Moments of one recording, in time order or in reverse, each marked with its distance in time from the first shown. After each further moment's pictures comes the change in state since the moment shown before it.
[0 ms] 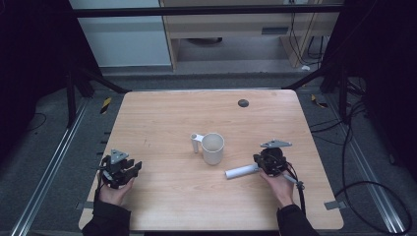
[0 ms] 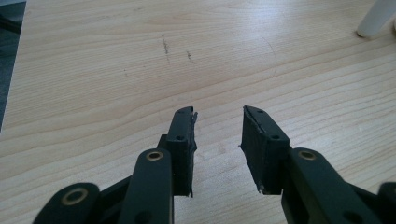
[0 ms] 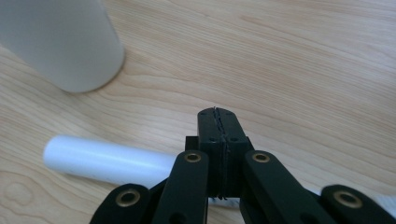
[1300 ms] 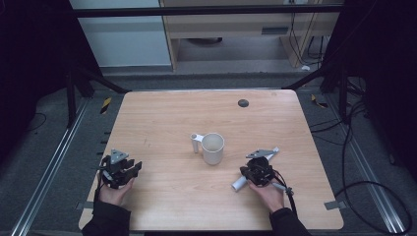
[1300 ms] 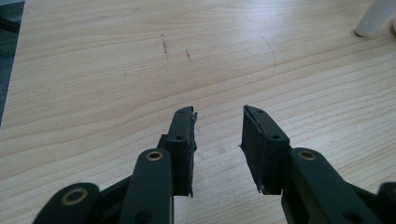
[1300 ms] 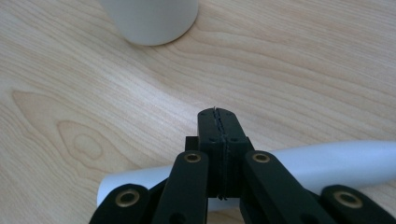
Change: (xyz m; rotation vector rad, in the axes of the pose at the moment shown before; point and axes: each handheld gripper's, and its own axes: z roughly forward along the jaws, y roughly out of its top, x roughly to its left) left arm 0.000 0.000 0.000 0.002 -0.004 0.002; right arm 0.036 -0.016 0.011 0.090 0.124 -0.070
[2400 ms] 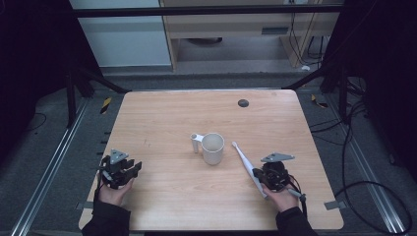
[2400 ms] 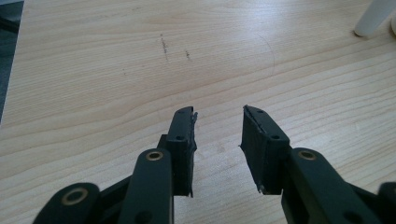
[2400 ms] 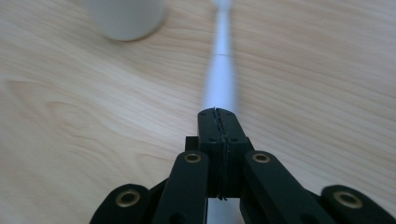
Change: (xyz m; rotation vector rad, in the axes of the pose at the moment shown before) left arm 0.000 0.000 -0.001 0.000 -0.004 -0.001; right arm -0.017 -0.018 -0.038 -0.046 -0.054 0.022
